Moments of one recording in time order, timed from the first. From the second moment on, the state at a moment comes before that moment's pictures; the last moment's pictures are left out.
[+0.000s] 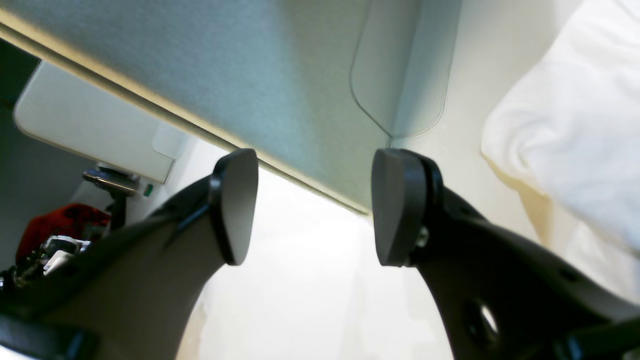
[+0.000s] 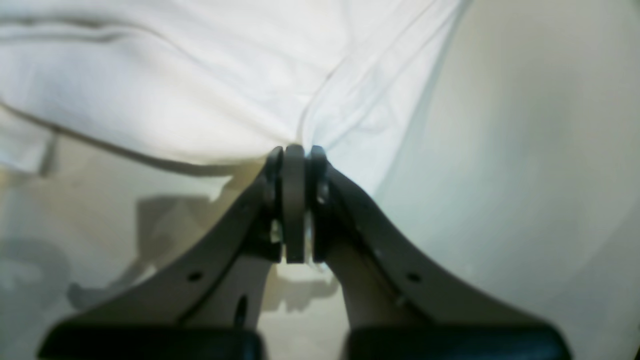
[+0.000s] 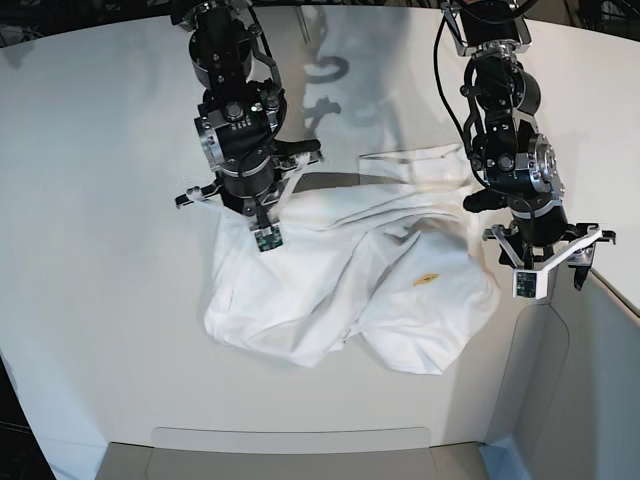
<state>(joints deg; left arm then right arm) -1.2 -3.5 -10.2 111.2 39.4 -4.4 45.3 -3.4 -5.9 -18.7 116.8 -20.5 4.8 -74.2</state>
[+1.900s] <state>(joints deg) 14.3 9.6 3.6 115.7 52.0 -34.2 30.2 5.7 -2.3 17.8 102.5 9.0 11.5 -78.7</state>
